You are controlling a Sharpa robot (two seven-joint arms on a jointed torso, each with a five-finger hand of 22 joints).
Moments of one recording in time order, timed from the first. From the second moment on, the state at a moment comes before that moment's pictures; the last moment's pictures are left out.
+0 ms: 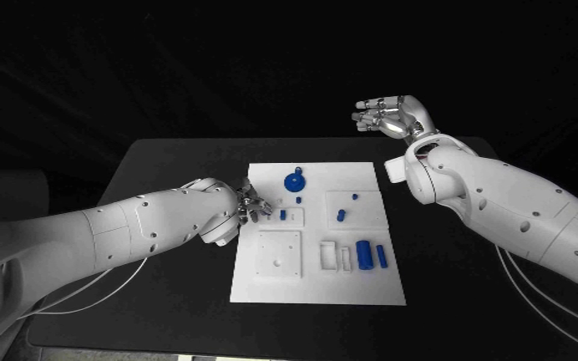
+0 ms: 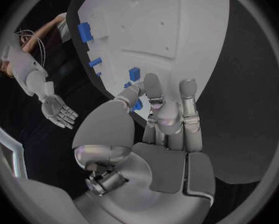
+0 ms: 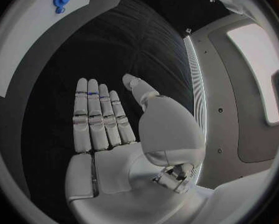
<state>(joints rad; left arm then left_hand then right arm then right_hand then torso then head) 1.22 -0.56 -0.24 1.19 -0.85 -0.28 -0.44 1.06 -0.01 0.39 -0.14 0.48 1.19 0.06 0.06 0.90 1.48 -0.08 0.73 0.11 1.43 -0.12 1.31 0.75 0.09 1.28 -0.10 0.59 1.31 1.02 -0.66 0.33 1.23 -0.77 -0.50 0.19 1.22 -0.09 0.31 -0.20 0.38 1.00 0.16 0.06 0.06 1.15 0.12 0.08 0.06 1.21 0.10 0.07 0.07 0.10 1.13 0.09 0.09 0.07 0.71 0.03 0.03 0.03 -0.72</state>
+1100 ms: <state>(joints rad) 1.21 -0.55 -0.24 1.17 -0.89 -0.22 -0.43 1.06 -0.01 0.39 -0.14 0.48 1.19 0.06 0.06 0.95 1.48 -0.08 0.73 0.11 1.43 -0.12 1.31 0.75 0.09 1.28 -0.10 0.59 1.31 1.02 -0.66 0.33 1.23 -0.76 -0.50 0.19 1.22 -0.09 0.31 -0.20 0.38 1.00 0.16 0.06 0.06 1.15 0.12 0.08 0.06 1.21 0.10 0.07 0.07 0.10 1.13 0.09 0.09 0.07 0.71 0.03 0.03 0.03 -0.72</state>
